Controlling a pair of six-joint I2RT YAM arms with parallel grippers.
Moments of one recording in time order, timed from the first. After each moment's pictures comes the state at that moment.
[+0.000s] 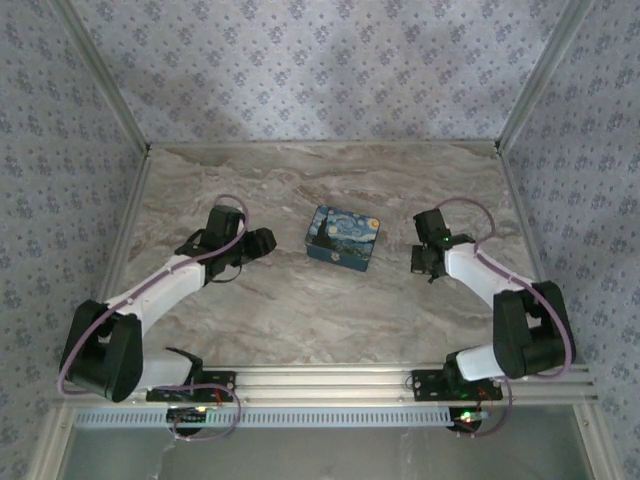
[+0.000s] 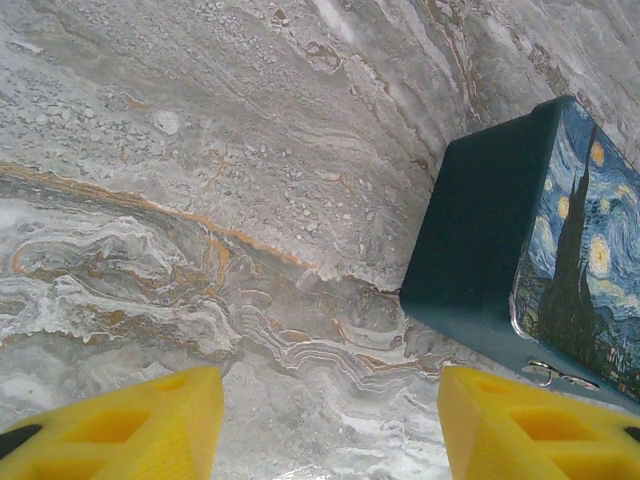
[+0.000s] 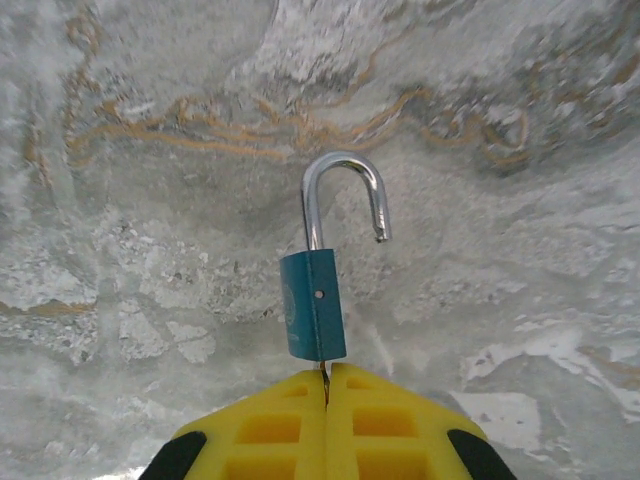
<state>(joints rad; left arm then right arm) -0.40 1.30 0.74 -0.25 0.16 -0.72 0.24 1.42 0.77 -0.55 0.24 0.34</state>
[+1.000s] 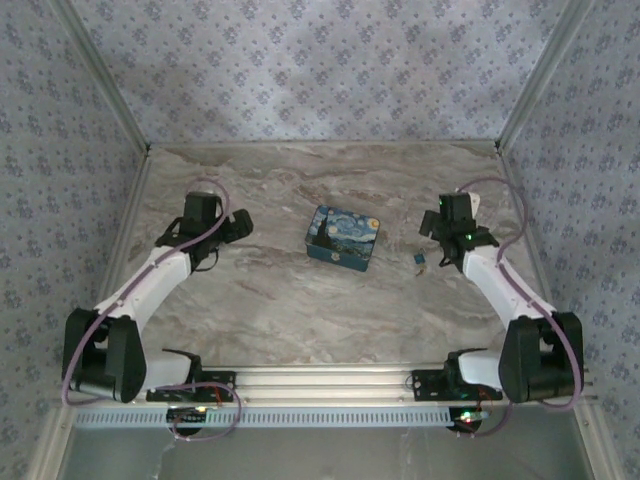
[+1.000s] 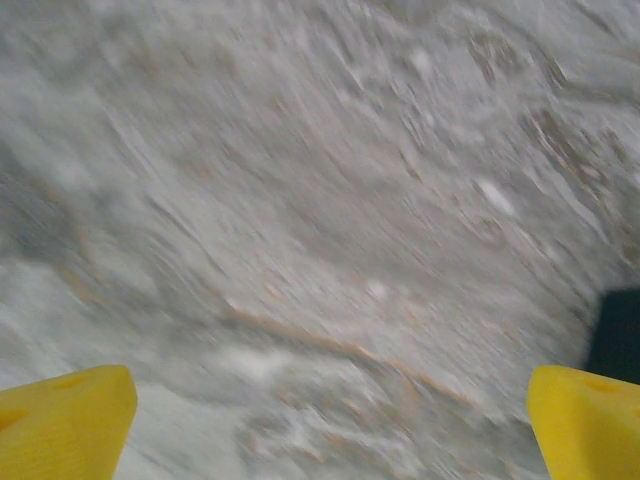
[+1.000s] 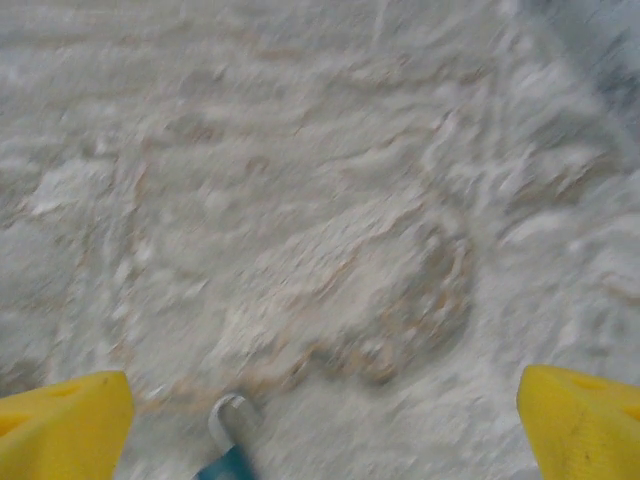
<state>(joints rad) -0.23 1.27 0.82 -0.31 -0.11 -0.47 0.13 1.24 0.76 -0.30 0.40 0.31</state>
